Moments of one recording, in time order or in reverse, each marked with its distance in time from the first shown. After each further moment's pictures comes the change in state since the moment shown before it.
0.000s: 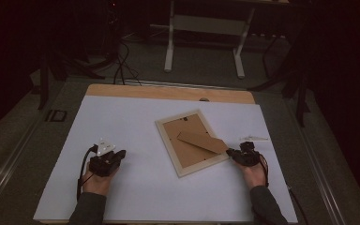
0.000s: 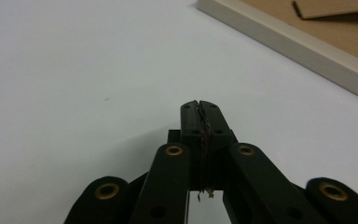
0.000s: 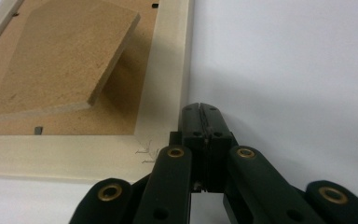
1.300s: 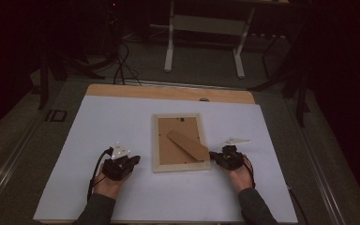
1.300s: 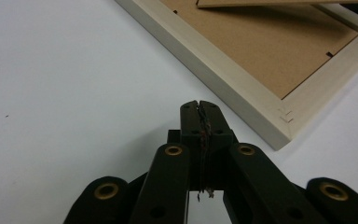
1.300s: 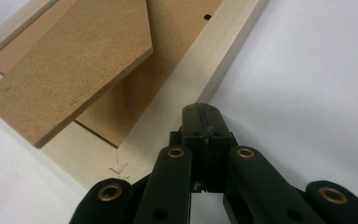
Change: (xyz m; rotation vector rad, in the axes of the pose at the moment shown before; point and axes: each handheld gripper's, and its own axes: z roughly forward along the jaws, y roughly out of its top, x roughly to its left) left arm -0.029 0.003 0.010 0.032 -0.115 0.052; right arm 0.055 0.004 0.018 0.028 0.103 -0.140
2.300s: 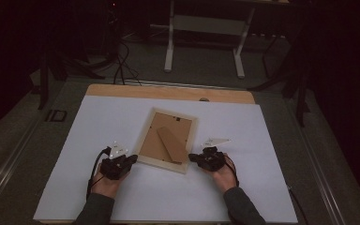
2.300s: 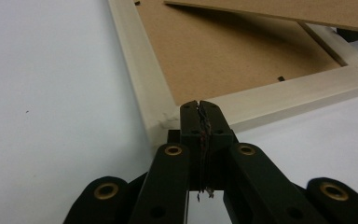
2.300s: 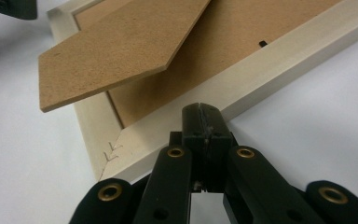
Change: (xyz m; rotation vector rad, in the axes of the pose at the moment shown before) left arm 0.005 -0.001 -0.002 0.004 0.027 0.001; right arm 0.051 0.018 0.027 -0.002 0.141 -0.105
